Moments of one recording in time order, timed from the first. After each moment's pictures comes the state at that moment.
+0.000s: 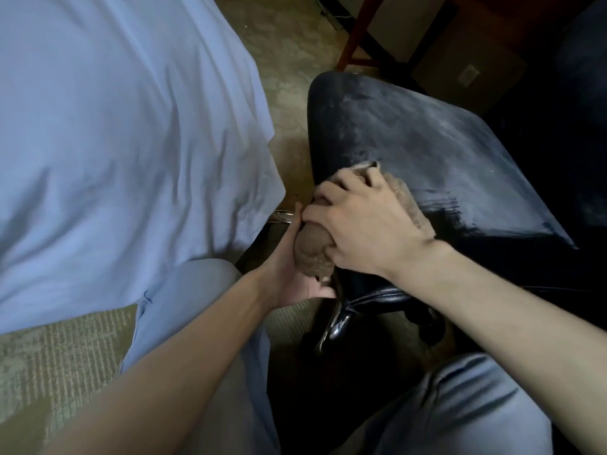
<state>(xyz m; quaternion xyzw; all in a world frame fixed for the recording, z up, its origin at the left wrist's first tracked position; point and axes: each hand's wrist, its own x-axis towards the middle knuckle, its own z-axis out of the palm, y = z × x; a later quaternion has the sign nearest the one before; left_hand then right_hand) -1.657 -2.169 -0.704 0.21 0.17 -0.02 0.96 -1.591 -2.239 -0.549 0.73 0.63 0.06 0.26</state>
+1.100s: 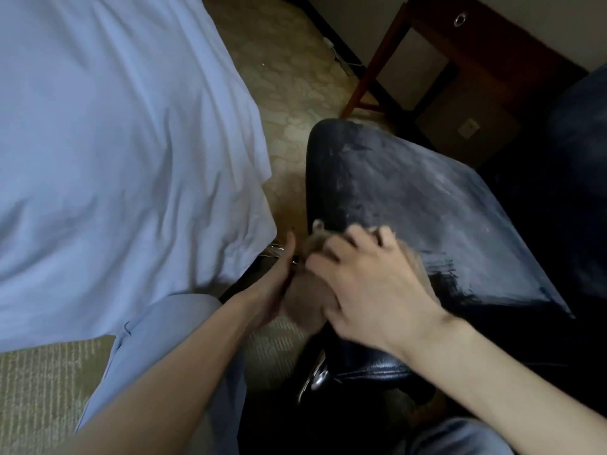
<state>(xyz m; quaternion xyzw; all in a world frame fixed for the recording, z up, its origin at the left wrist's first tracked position) -1.610 -2.145 -0.722 0.39 0.24 0.02 0.89 -1.578 -2.259 -0.544 0.73 0.65 0.09 0.20</state>
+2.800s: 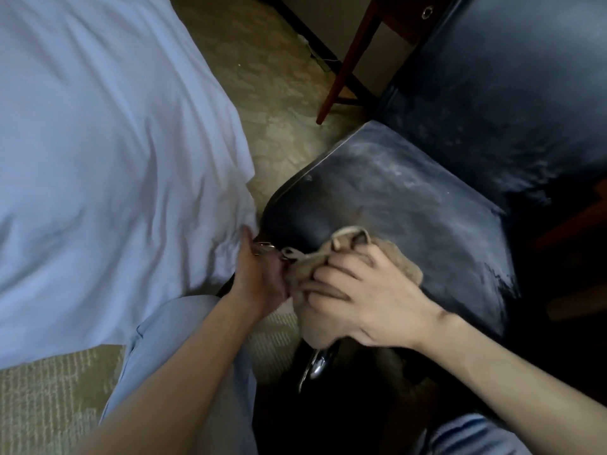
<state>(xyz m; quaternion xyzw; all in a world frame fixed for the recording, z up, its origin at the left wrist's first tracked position) -1.625 -2.138 -0.708 0.10 0.20 0.14 0.96 -1.532 -2.302 -0.577 0.55 0.81 0.14 0.14</state>
